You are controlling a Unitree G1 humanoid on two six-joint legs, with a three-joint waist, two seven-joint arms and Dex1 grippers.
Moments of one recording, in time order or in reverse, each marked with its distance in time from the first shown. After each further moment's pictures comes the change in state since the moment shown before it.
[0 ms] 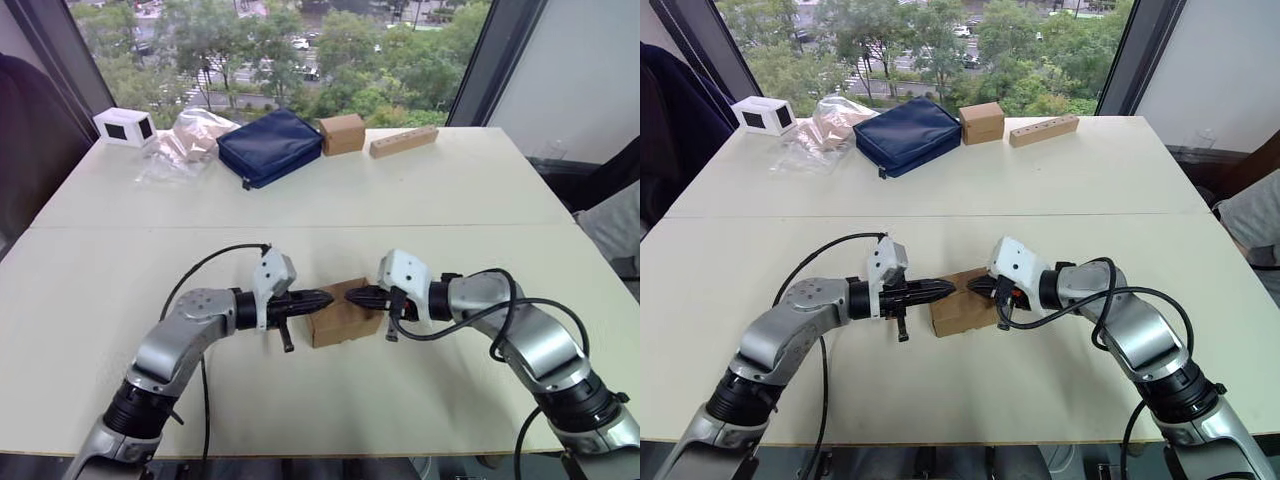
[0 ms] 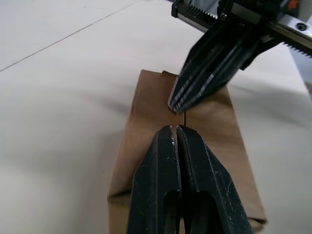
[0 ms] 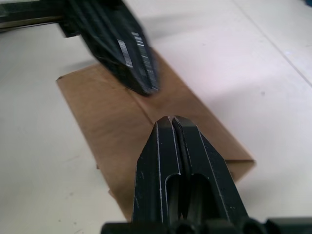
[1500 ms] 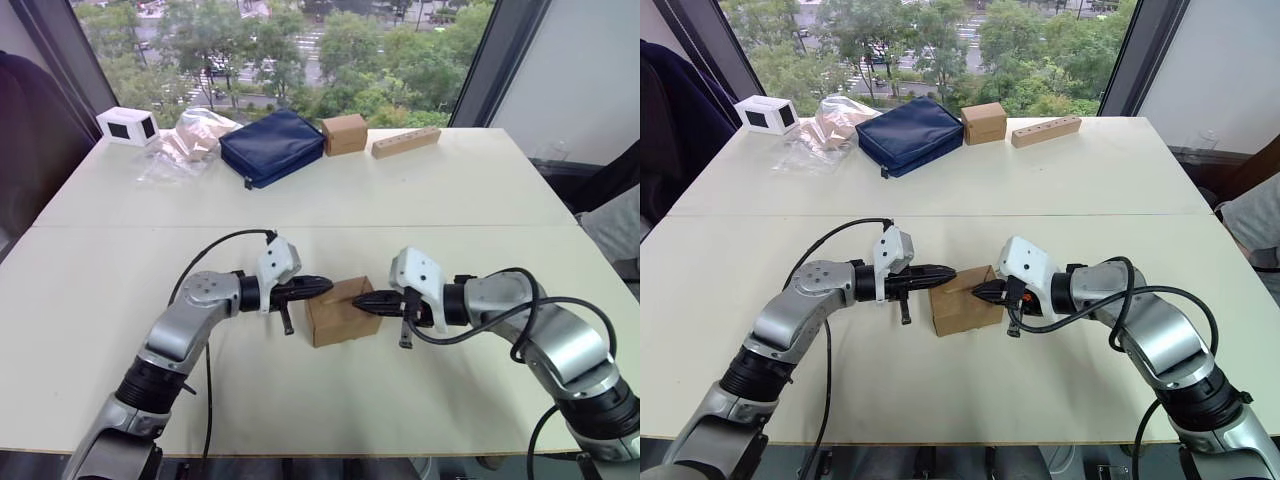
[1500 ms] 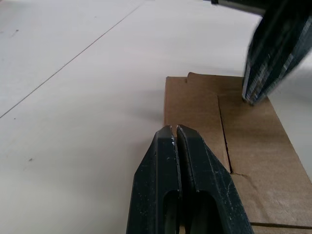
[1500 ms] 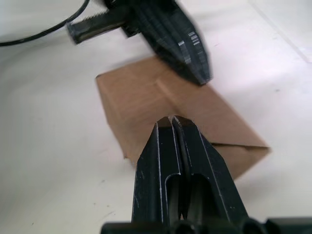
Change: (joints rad) left arm -0.118 -0.001 -0.084 0.160 0.185 -0.217 -0.064; right arm 0.019 -0.063 -0.044 -0.114 0.085 0.118 0.033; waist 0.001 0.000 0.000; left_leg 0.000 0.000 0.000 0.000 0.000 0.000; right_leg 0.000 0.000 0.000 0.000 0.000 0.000
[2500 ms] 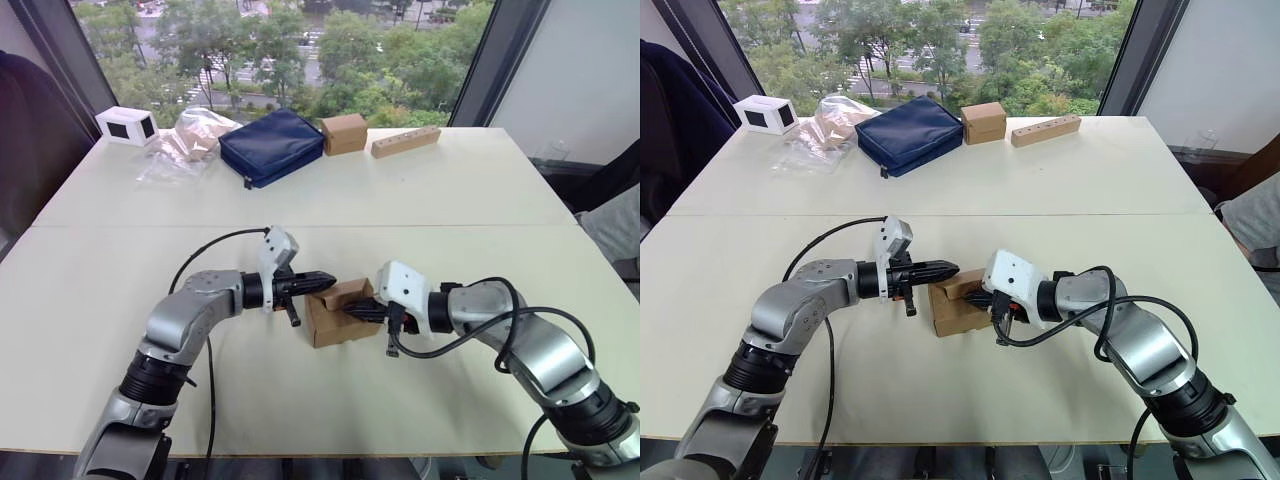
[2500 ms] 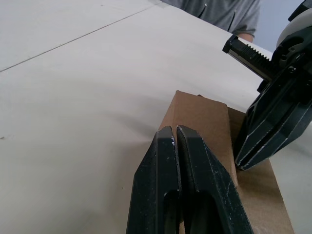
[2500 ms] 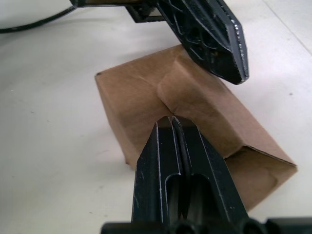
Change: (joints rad) left arm -0.048 -0.063 0.093 -0.020 -0.204 0.341 0.096; right arm 0.011 0.025 0.103 0.009 -0.110 -0.083 -0.054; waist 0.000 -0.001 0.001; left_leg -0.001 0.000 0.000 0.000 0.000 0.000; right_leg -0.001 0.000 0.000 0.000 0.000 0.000
